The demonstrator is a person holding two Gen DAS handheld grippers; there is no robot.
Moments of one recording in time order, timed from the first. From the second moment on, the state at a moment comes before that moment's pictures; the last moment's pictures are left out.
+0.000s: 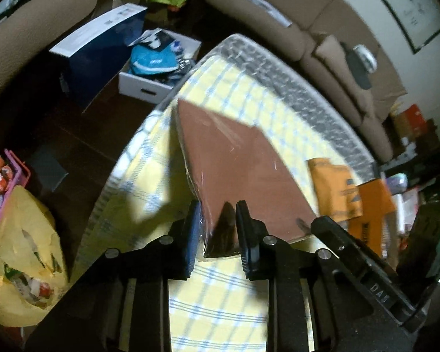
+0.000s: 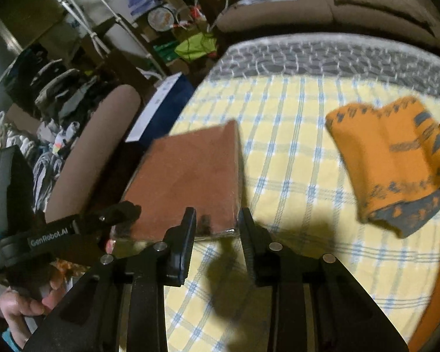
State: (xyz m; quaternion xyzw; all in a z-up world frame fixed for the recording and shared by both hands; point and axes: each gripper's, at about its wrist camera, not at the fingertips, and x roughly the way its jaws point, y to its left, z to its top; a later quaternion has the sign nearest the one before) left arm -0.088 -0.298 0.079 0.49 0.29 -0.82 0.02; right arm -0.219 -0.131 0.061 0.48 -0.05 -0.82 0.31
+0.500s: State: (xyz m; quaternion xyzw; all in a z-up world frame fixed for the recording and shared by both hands) left arm -0.091 -0.232 0.105 0.48 0.30 -0.82 -0.06; right arm -0.203 -0.088 0.090 0.48 -0.03 -0.83 0.30
